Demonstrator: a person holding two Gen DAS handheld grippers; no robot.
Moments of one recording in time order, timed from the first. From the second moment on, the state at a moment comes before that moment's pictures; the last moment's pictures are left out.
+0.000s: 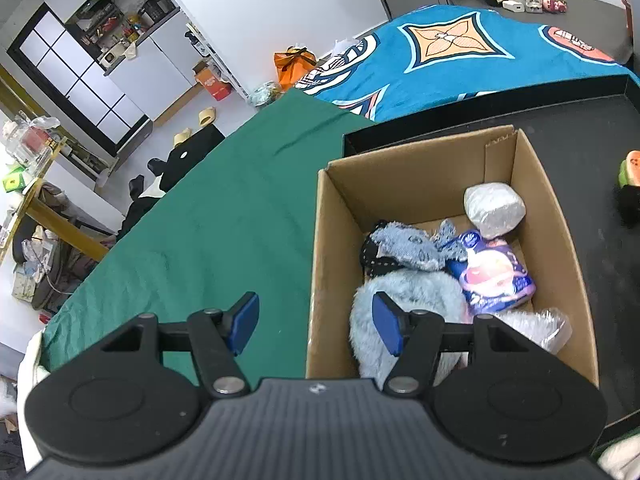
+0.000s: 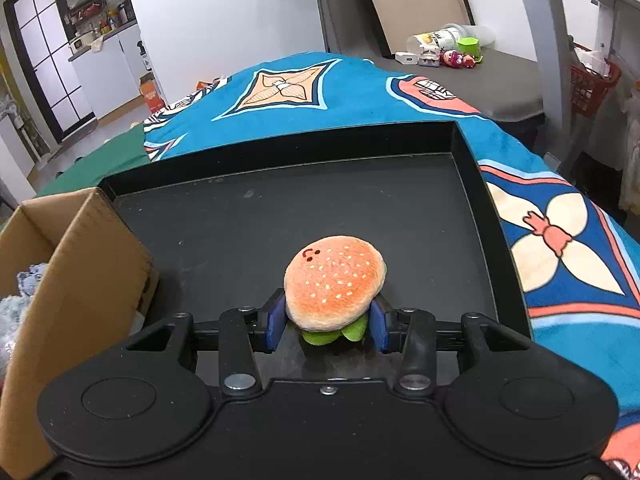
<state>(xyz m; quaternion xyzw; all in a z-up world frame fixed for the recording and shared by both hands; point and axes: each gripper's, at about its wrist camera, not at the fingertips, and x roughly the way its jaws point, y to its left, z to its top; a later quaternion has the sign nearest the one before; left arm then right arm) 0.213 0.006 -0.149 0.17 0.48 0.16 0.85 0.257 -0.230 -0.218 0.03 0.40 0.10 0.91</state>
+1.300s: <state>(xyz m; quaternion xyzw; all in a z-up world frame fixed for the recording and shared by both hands) 0.155 0.030 -0.153 0.12 0.47 0.15 0.86 0.177 -0.222 -0.138 0.01 0.36 0.11 0.93</state>
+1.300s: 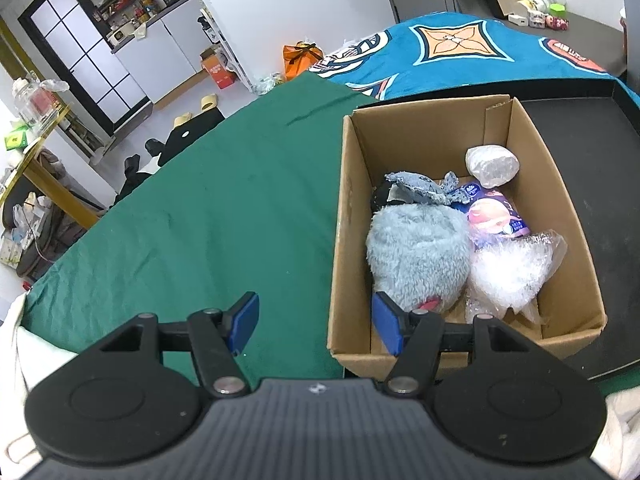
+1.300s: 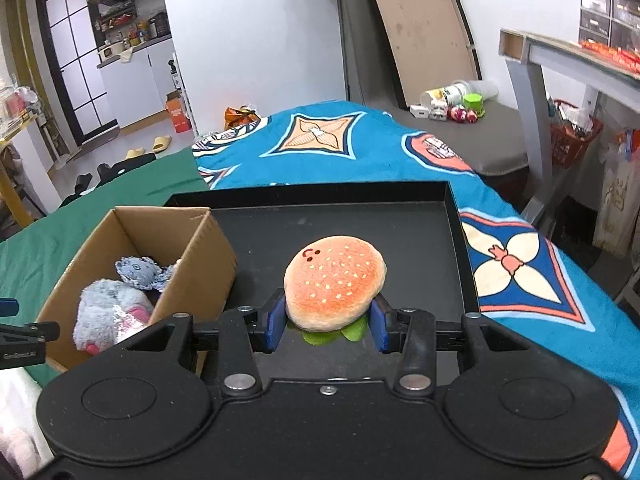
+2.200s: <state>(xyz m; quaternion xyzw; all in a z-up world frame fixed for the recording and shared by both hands) 0.148 0.042 -0.153 0.07 0.44 0.12 0.89 0.164 -0.162 -0.102 -0.06 0.33 0.15 0.93</state>
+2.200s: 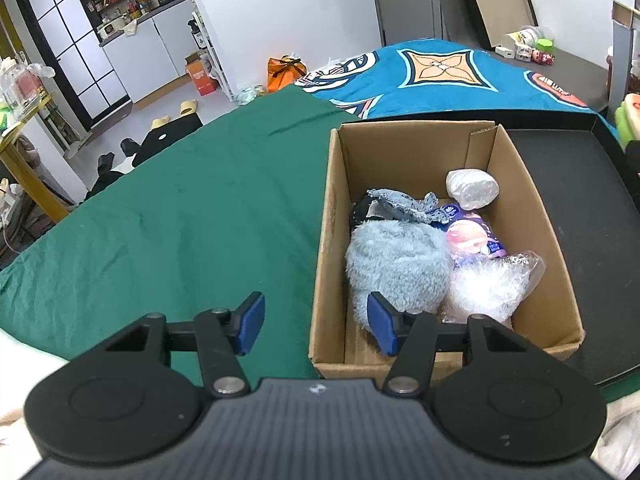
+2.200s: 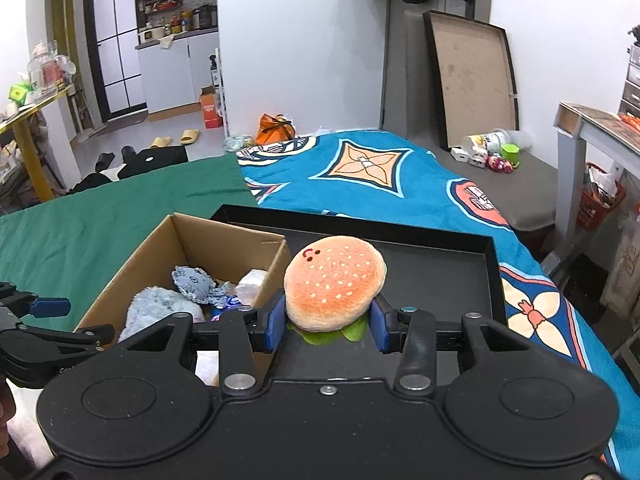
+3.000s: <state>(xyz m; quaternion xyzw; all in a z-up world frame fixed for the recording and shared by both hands) 0.150 0.058 -0.160 0.02 0.45 0.10 0.89 0.154 -0.101 -0.105 -0.11 0.34 0.22 0.91</state>
